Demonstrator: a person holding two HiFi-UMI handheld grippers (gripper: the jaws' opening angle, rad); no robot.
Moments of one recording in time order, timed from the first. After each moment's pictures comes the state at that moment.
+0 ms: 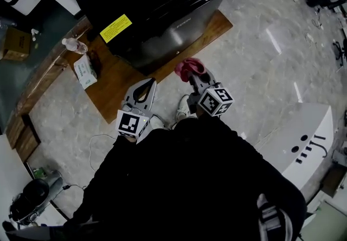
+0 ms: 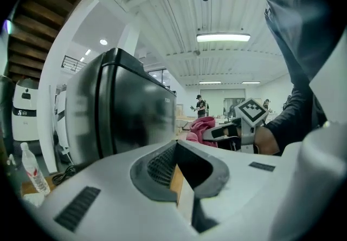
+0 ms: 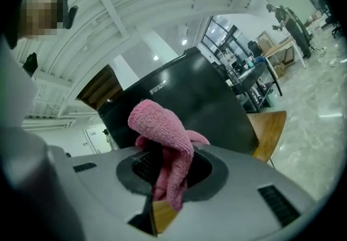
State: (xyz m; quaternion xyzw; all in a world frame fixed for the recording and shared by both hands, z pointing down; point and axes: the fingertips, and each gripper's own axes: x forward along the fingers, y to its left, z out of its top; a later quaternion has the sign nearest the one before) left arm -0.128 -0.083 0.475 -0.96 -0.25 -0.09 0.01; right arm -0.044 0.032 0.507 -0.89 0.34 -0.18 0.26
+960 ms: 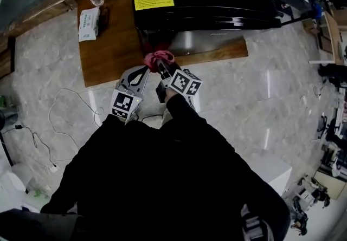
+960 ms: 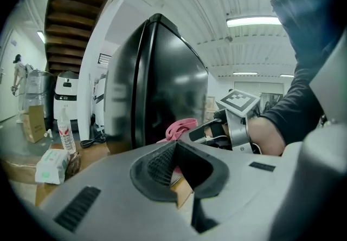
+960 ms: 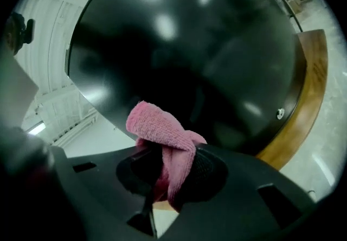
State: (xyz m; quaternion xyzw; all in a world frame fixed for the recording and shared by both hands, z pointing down) left arm -0.121 -0.123 0.577 -0.99 -0.07 -0.14 -0.03; right arm -0.047 -0.114 0.628 -0.74 0.47 -0.39 0.29
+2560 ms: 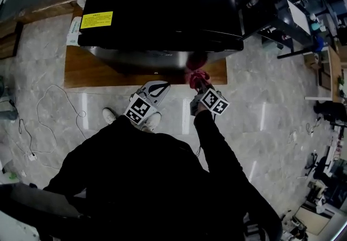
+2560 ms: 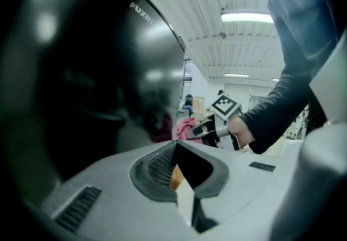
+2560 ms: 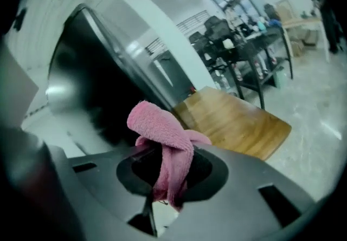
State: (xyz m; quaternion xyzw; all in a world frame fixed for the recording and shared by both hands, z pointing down) left arm 0.046 0.069 0.592 -0.98 -0.14 -0.14 -0.04; right arm 0.192 0.138 0.660 -0.81 0.42 -0.38 0.16
